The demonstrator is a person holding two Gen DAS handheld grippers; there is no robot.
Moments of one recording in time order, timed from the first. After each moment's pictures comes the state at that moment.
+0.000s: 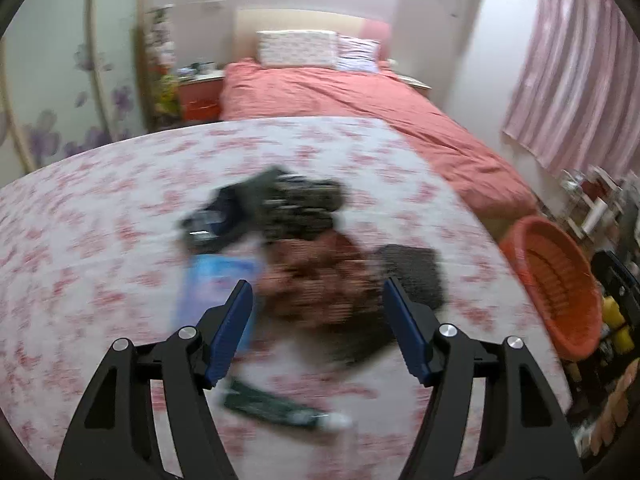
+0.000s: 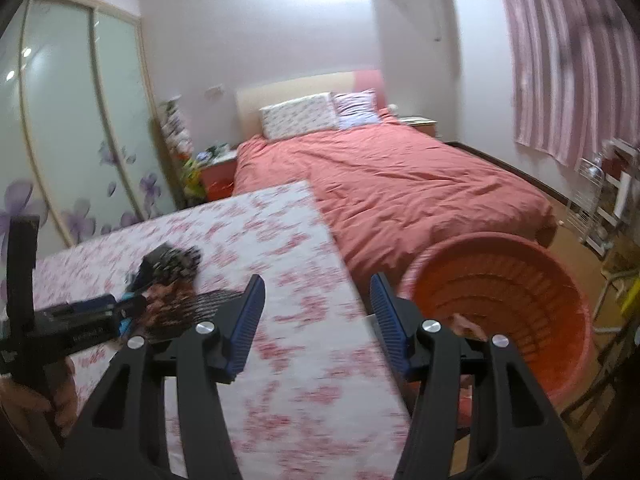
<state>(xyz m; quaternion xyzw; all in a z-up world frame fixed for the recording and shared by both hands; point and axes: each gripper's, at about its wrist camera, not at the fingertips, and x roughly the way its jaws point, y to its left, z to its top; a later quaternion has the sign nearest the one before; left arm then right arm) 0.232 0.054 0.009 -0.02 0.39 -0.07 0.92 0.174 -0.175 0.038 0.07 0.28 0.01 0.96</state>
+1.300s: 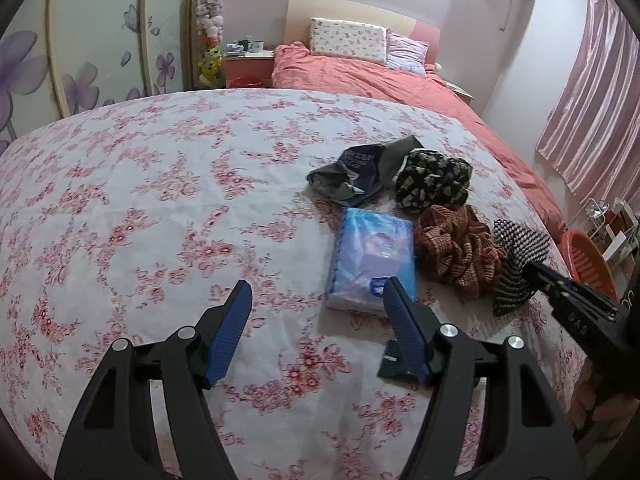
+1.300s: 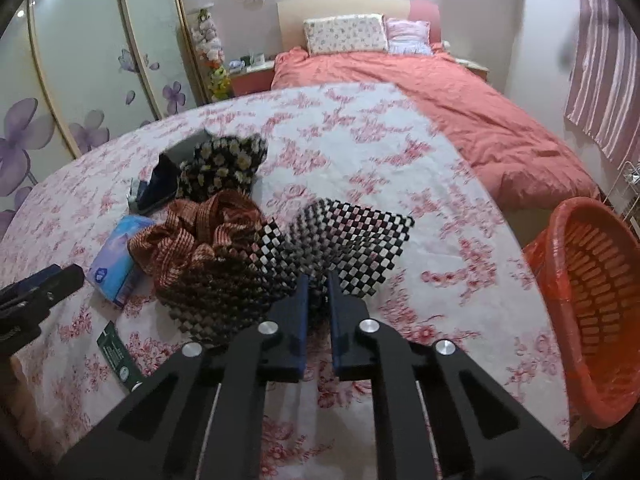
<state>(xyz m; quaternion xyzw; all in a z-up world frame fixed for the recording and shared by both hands) 0.221 0.143 -0.024 -0.06 0.41 -0.03 0.91 0.250 -0.080 -0.031 0.03 0.40 0.05 0.91</state>
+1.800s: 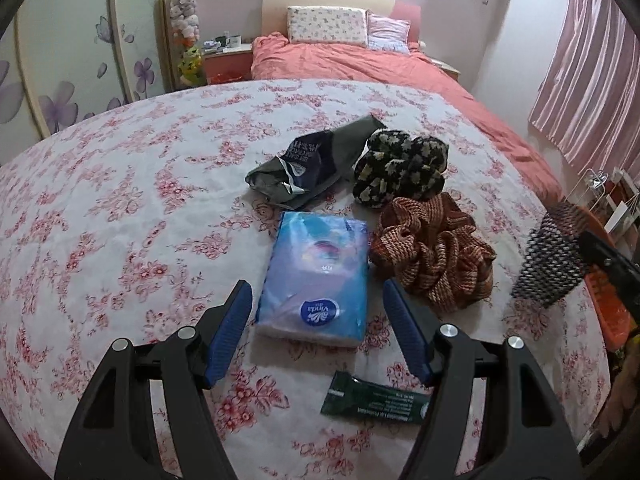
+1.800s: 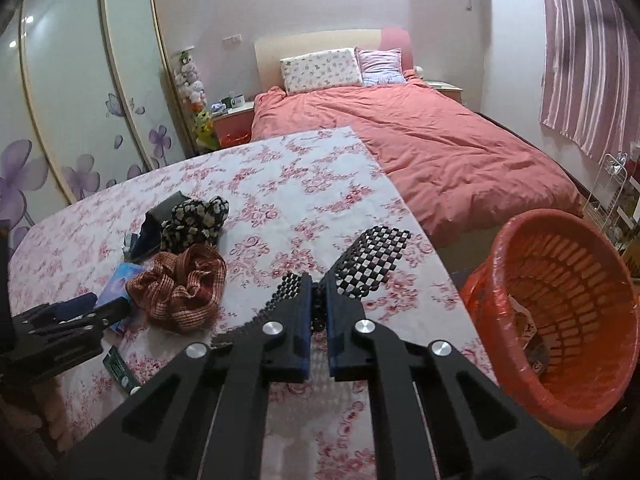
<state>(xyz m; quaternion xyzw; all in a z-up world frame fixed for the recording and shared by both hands) 0.245 0.102 -0.034 -0.02 0.44 -0.04 0.90 0.233 -0.126 0.000 0.06 0.35 0.02 0.94</state>
